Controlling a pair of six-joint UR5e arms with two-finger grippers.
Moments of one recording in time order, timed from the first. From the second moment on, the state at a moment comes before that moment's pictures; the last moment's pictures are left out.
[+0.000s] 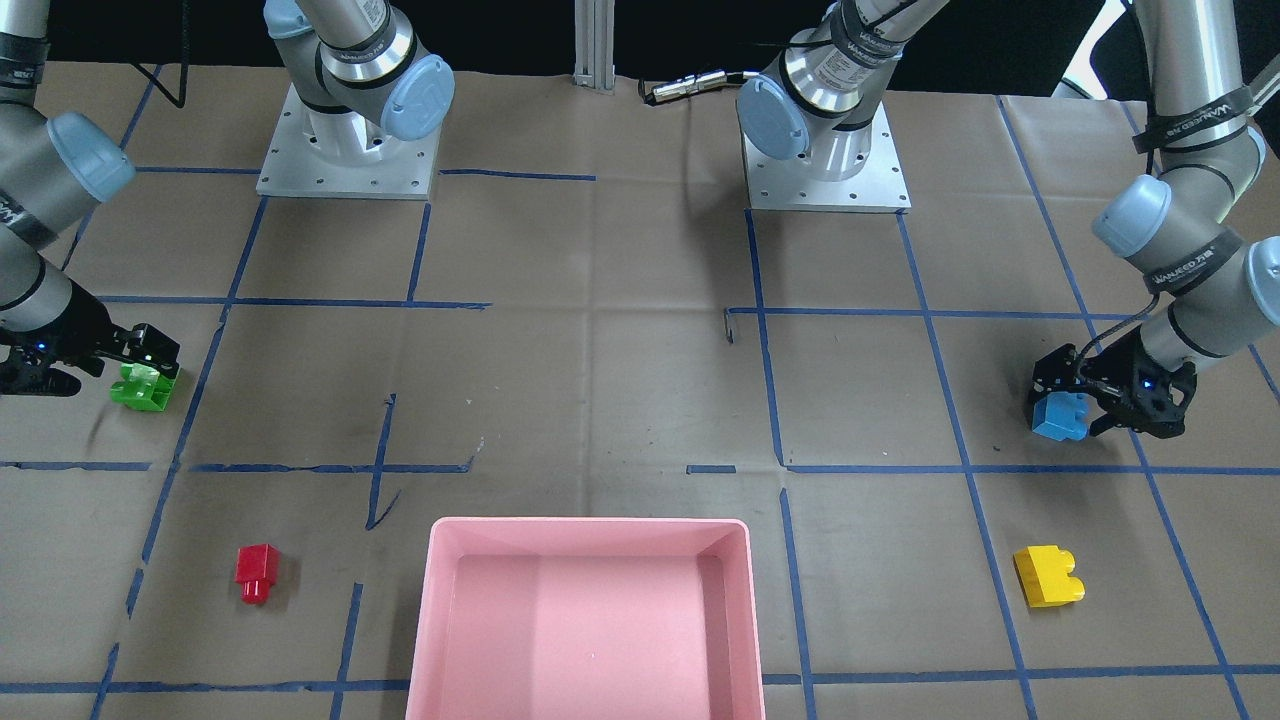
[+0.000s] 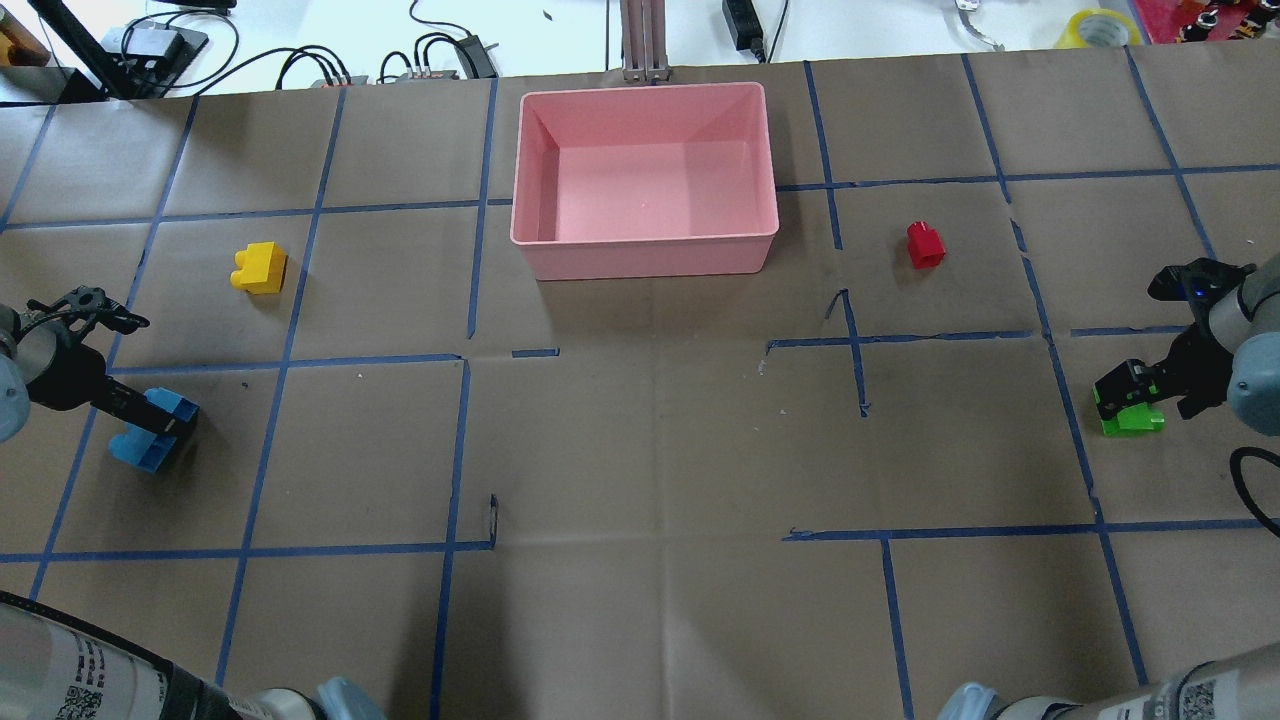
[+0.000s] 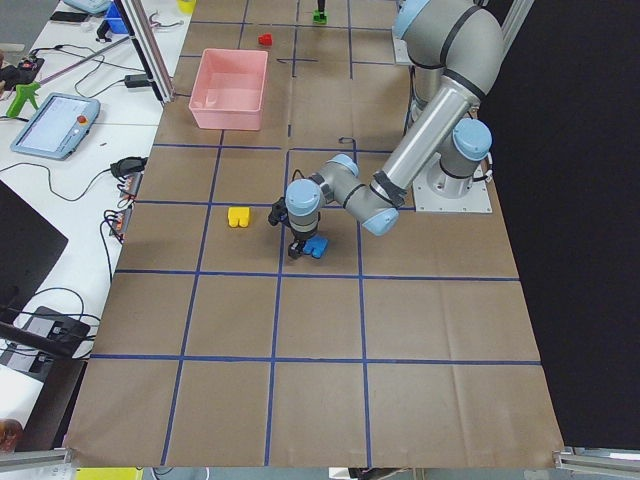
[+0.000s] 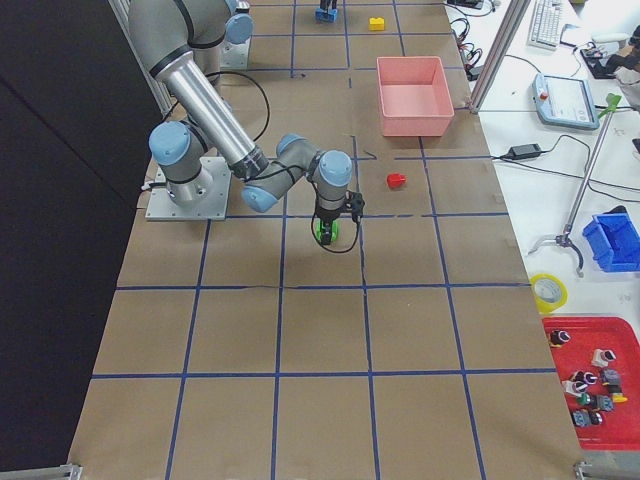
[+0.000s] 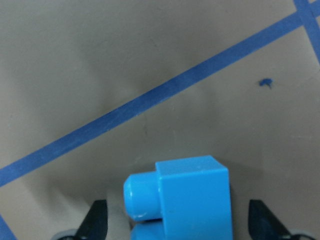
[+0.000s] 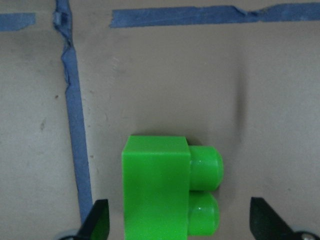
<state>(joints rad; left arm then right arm) -0.81 -1.97 -1.96 -0.88 1.49 1.25 0.92 -1.31 2.12 -2.32 -1.60 -0.62</state>
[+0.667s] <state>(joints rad) -0.81 -1.95 -1.95 -0.89 1.49 1.25 0.92 -1.30 2.12 -2.32 -1.60 -0.62</state>
